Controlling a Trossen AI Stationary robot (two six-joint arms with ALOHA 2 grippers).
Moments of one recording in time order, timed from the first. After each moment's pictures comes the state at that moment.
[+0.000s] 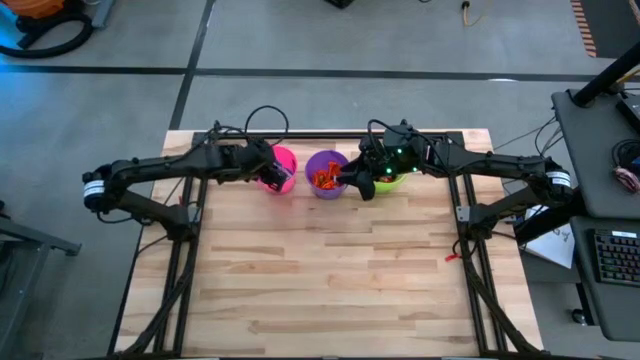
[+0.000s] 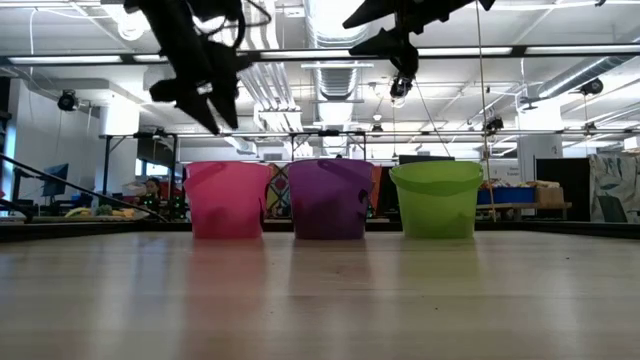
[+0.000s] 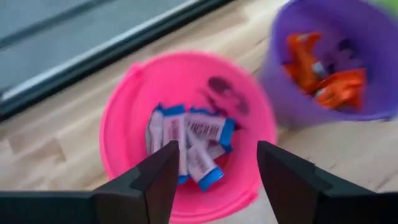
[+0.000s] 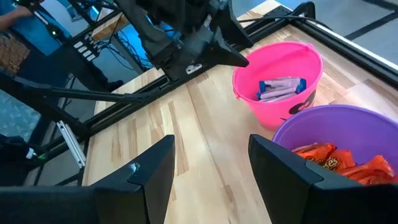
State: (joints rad) left arm 0.30 1.28 1.05 -0.76 -0.37 -0.60; right arm -0.26 1.35 1.18 -0.23 -0.24 0.40
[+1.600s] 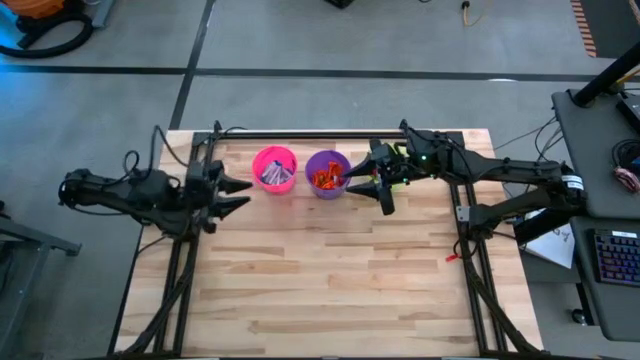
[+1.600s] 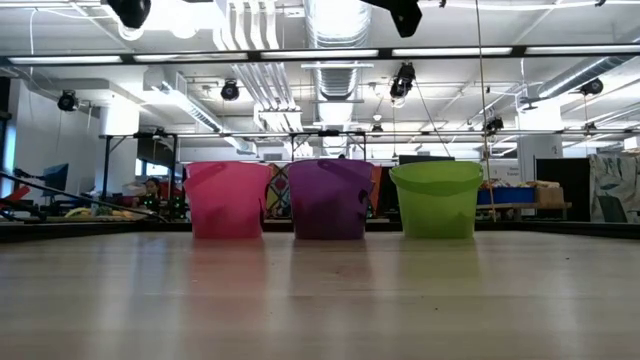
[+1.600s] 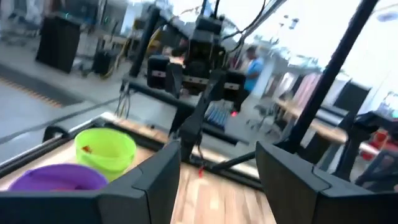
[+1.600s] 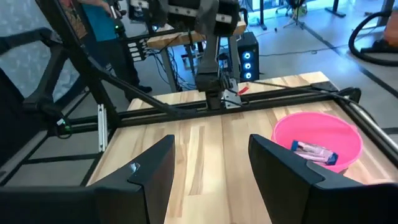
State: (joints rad) left arm -0.22 0.55 0.67 -0.02 -0.33 -0.35; right arm -0.18 1.23 1.11 -0.09 -0.31 0.13
